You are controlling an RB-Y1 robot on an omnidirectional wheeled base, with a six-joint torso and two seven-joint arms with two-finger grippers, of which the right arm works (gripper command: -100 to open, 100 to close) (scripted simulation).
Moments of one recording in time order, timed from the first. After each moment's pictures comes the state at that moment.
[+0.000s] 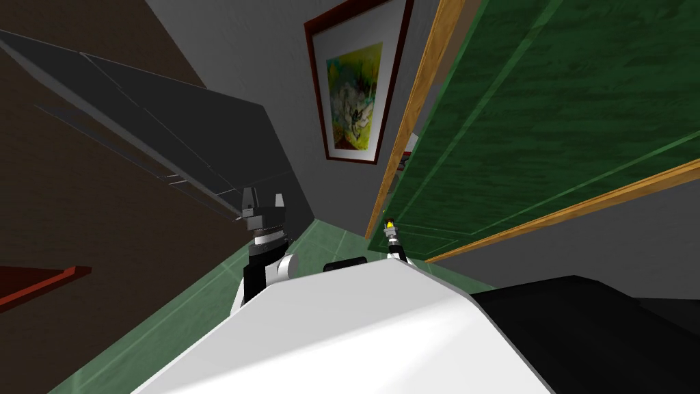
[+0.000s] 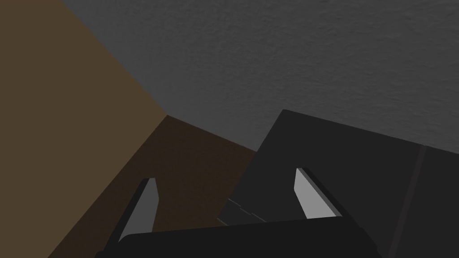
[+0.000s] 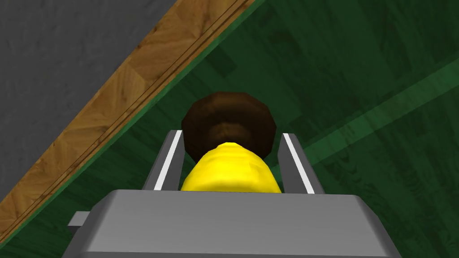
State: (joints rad) arm 0.14 -0.26 0.01 -0.88 -0.43 -0.81 -0.72
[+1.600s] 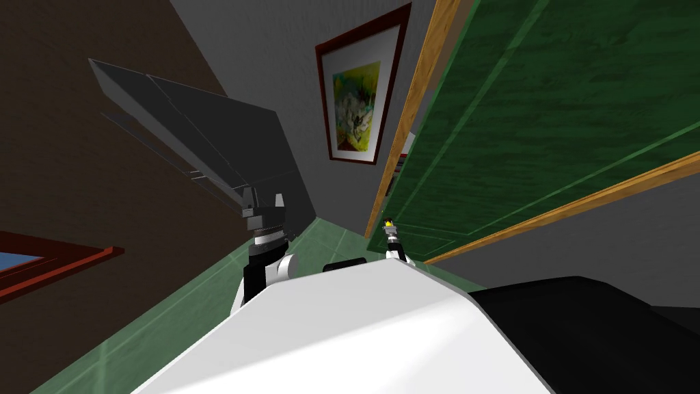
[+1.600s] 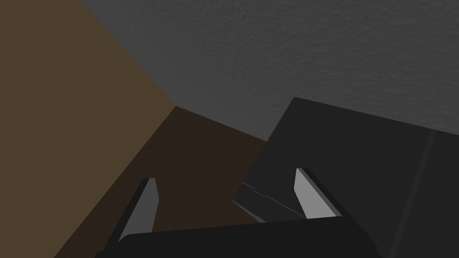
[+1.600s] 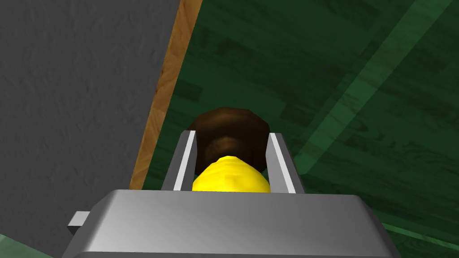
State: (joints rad) arm 0.10 -0.27 0.03 -0.86 -0.48 -0.82 -1.13
